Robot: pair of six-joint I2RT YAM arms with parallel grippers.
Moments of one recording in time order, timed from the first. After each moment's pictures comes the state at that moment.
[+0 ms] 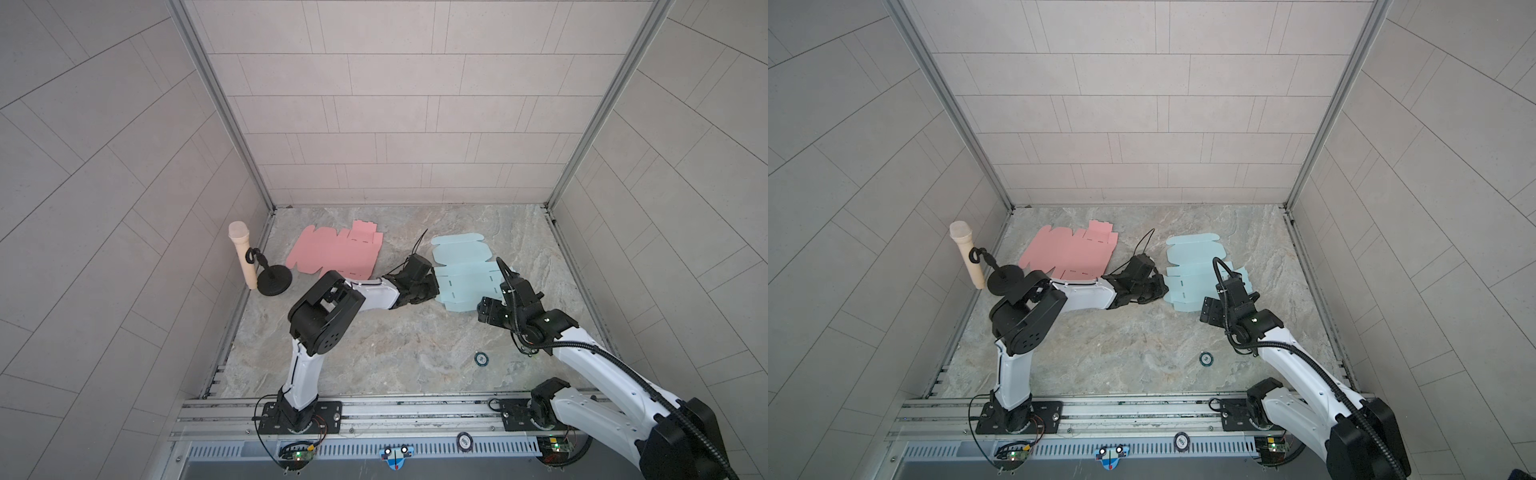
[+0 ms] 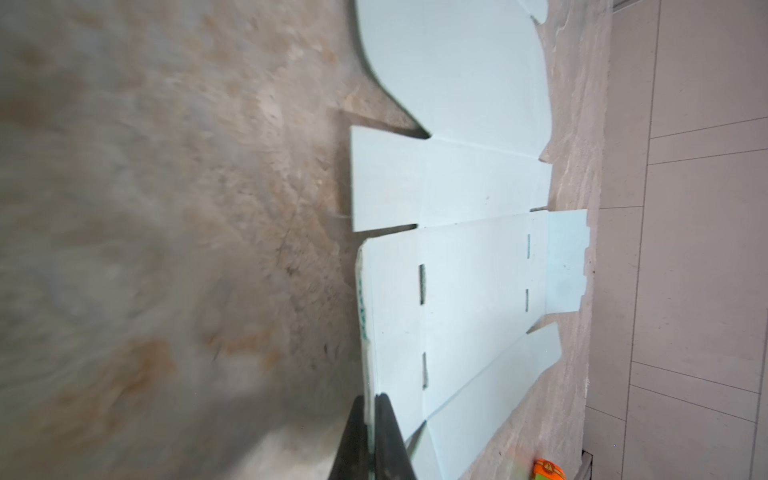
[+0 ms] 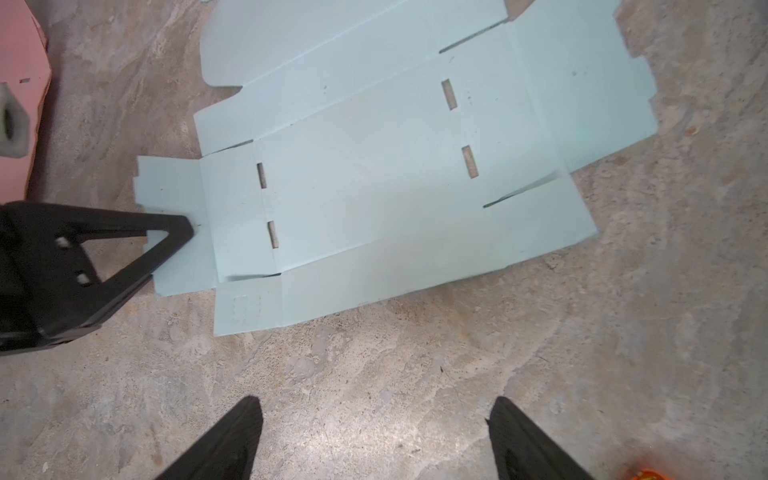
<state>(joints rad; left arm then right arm) -0.74 1.94 1.09 0.10 0.16 -0.99 0.37 0.96 0.57 -0.54 0.08 0.61</state>
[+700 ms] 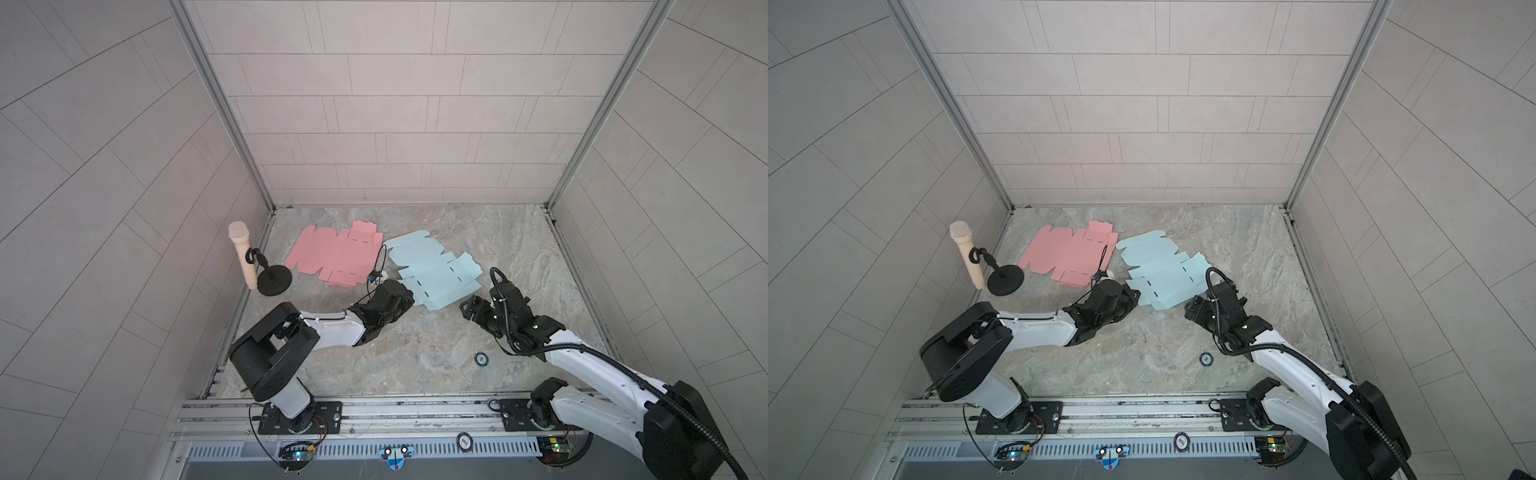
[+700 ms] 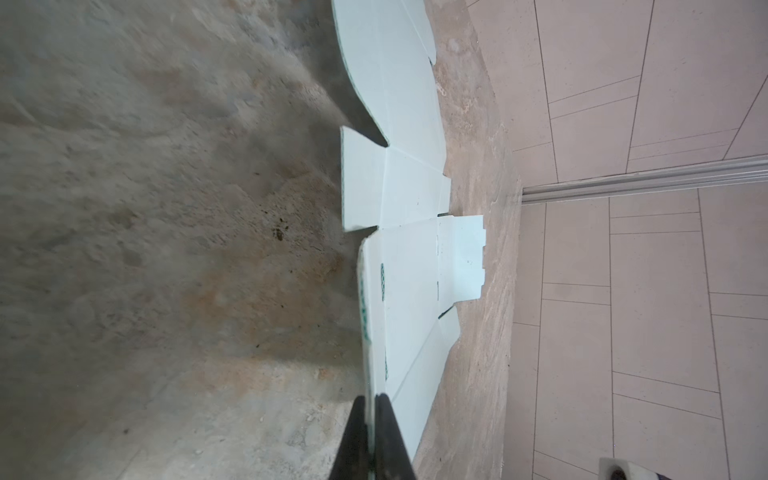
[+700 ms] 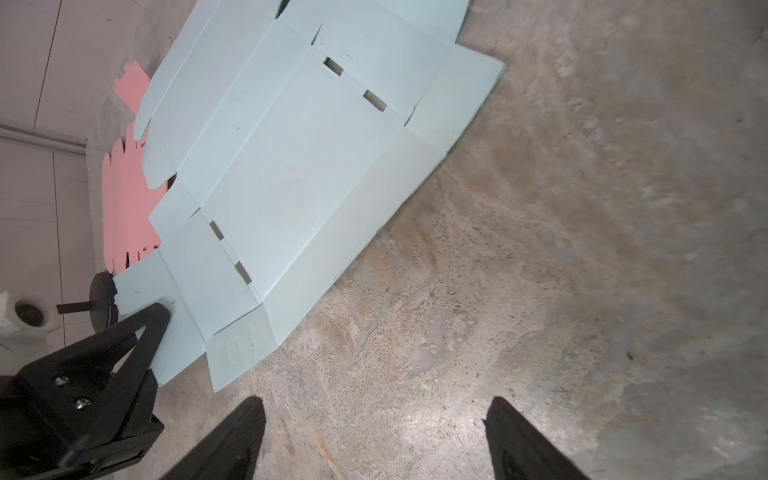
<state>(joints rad) -0.80 1.60 0.64 0.40 -0.13 -1.31 0.47 1.01 0.47 -0.27 -0.01 0.99</state>
